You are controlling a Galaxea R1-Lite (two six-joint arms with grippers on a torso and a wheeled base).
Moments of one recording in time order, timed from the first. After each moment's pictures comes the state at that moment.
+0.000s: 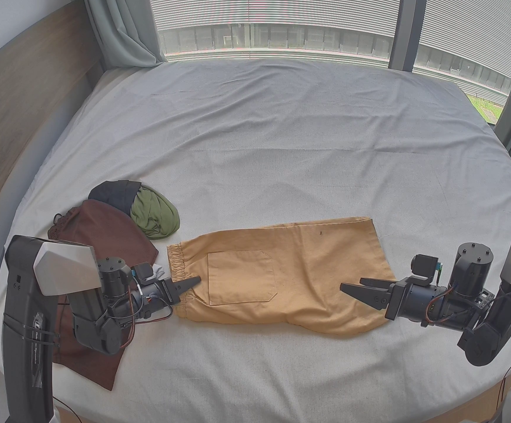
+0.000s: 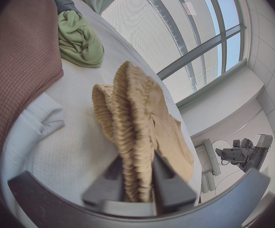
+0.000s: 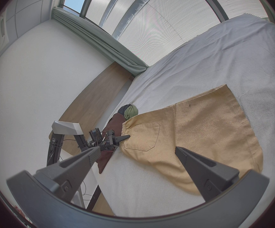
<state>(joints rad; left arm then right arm) -0.15 2.56 -0.73 -1.55 -0.61 -0.59 0.35 2.02 -0.26 -1.54 0.52 0.47</state>
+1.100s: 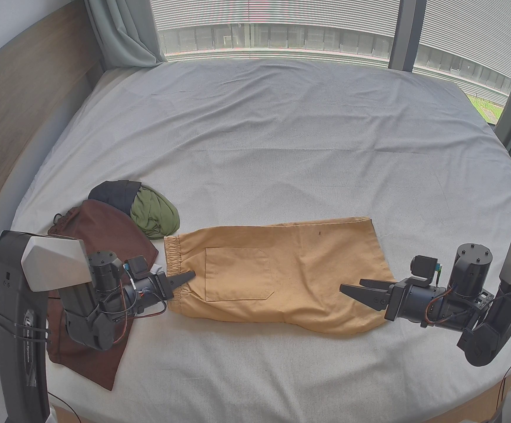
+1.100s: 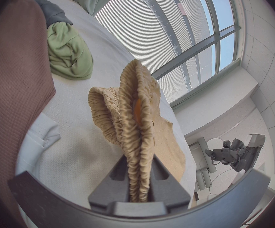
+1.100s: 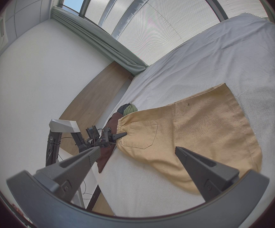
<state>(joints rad) -0.13 2.50 -0.71 -1.55 -0.67 -0.58 0.35 2.03 -0.26 -1.54 0.52 0.47</state>
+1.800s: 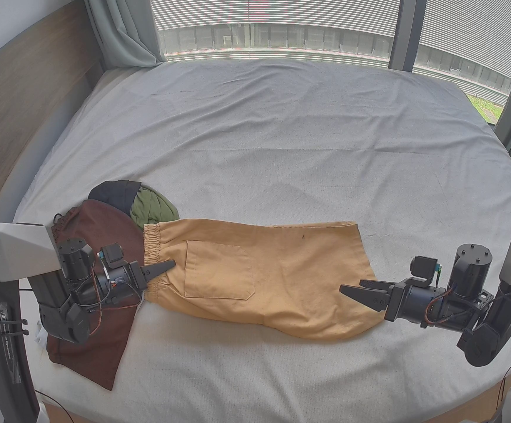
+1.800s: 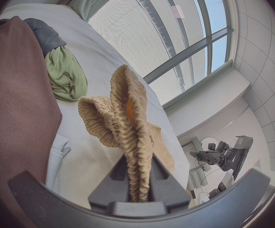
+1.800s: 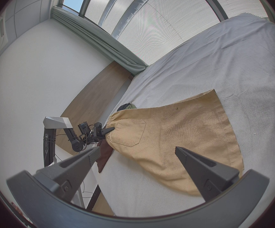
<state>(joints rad) -0.03 2.35 -0.61 -1.55 -0.82 -0.58 0.35 2.03 -0.26 -1.54 0.52 0.47</state>
